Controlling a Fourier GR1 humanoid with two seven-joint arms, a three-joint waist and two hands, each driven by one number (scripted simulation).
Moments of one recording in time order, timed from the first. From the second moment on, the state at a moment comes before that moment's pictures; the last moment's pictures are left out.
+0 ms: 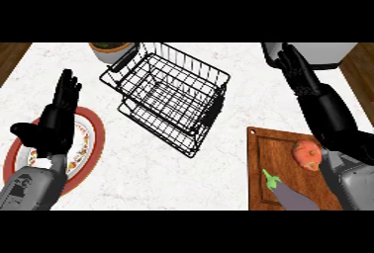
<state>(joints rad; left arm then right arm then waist) -0.24 0.39 -0.17 -1.43 0.26 0.39 -0.10 -0.35 -0.39 0.19 -1.68 -0.17 -0.04 -0.04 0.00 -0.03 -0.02</state>
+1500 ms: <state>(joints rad) 0.03 0.30 -0.29 -1.37 0.20 0.39 -0.05 0.38 -0.72 -0.29 -1.94 -0.08 -0.17 0.42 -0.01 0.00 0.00</state>
